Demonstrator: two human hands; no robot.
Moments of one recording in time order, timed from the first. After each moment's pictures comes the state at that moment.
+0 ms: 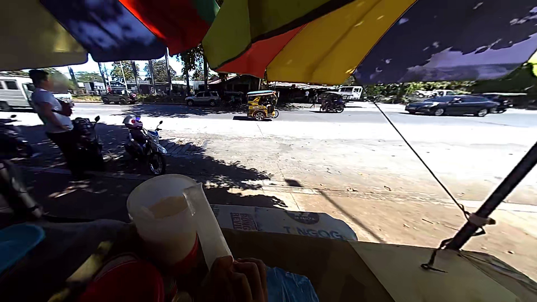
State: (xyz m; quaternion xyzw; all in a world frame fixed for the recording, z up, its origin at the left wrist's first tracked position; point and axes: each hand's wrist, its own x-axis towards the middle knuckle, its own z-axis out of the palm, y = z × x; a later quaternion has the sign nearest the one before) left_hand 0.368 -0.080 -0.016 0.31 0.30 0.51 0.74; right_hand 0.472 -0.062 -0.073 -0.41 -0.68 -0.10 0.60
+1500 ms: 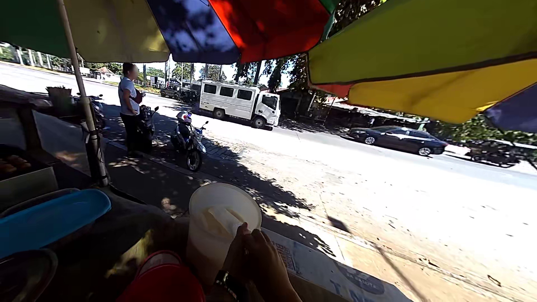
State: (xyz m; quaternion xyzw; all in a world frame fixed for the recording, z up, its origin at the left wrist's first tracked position) left_hand 0.277 0.091 -0.025 0.17 0.32 0.60 0.71; right_hand 0.355 0.077 -0.015 -0.48 -0.82 -0.11 0.28
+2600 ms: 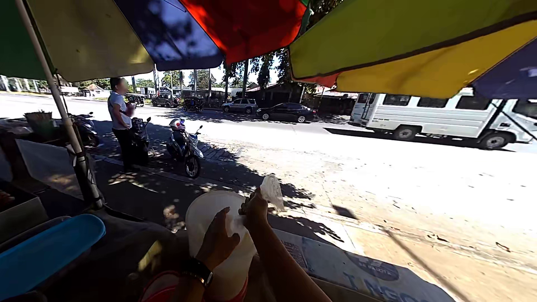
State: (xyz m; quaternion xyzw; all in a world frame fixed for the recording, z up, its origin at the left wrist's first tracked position) left_hand 0.196 0.143 0.010 0.68 0.56 0.35 0.31; right_hand 0.307 0.212 0.046 -0.46 -0.25 0.55 0.65
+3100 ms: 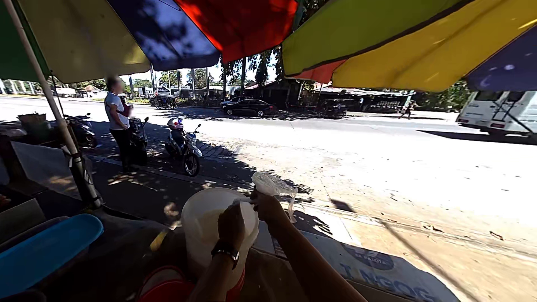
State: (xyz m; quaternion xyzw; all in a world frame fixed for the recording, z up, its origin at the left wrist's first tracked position) left_hand 0.269 0.162 0.010 0.62 0.66 0.38 0.21; right_hand 0.369 0.154 0.082 -0.56 -0.55 0.43 0.45
